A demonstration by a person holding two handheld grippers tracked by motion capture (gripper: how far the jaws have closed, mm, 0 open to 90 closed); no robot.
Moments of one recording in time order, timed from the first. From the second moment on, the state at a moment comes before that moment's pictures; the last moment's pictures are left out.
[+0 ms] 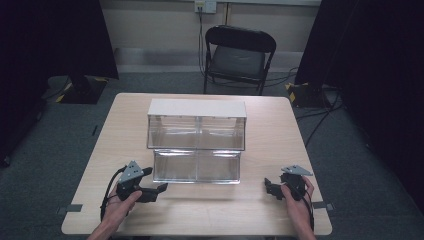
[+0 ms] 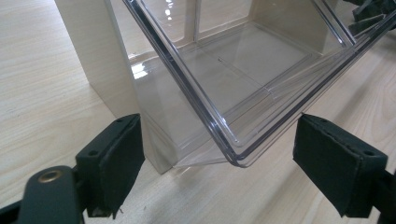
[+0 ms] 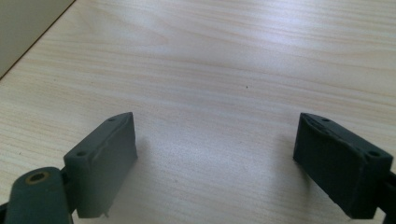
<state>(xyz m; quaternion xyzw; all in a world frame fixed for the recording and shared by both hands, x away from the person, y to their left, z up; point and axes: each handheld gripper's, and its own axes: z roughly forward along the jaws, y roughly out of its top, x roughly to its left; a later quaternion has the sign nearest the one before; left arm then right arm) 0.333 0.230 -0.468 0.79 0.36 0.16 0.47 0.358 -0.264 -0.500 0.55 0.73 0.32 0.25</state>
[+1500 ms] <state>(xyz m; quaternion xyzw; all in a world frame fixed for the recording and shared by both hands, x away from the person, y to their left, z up) 0.333 0.234 -0.461 0.77 0.37 0.16 0.49 0.358 -0.264 -0.500 0.55 0.73 0.32 0.25</state>
